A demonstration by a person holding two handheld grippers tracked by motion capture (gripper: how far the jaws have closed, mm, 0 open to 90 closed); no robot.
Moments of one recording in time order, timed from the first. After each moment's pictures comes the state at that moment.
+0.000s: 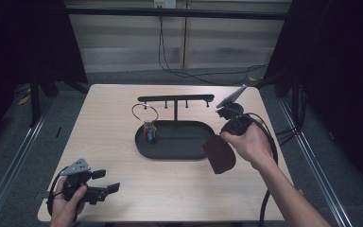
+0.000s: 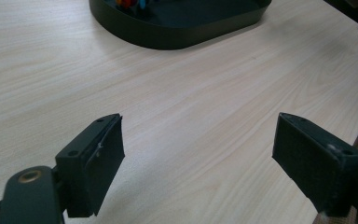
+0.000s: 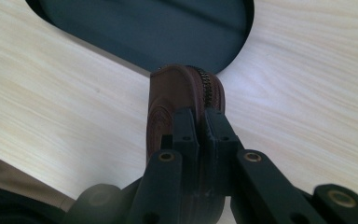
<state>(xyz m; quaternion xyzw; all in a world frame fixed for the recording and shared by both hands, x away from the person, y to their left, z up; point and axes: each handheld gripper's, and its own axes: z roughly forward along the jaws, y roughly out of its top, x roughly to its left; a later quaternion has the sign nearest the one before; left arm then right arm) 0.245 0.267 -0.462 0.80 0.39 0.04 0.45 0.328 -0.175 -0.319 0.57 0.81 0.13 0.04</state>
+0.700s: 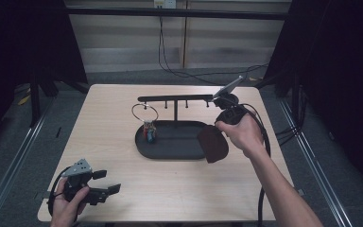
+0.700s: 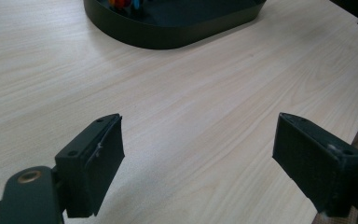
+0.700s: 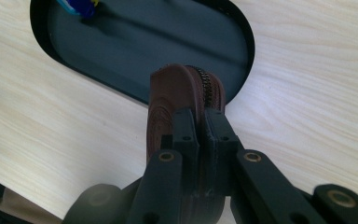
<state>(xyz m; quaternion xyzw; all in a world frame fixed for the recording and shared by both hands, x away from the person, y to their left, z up) 0.244 0.265 -0.462 0.81 0.38 0.05 0.45 0.359 -0.170 -0.320 0.57 0.80 0.16 0.04</state>
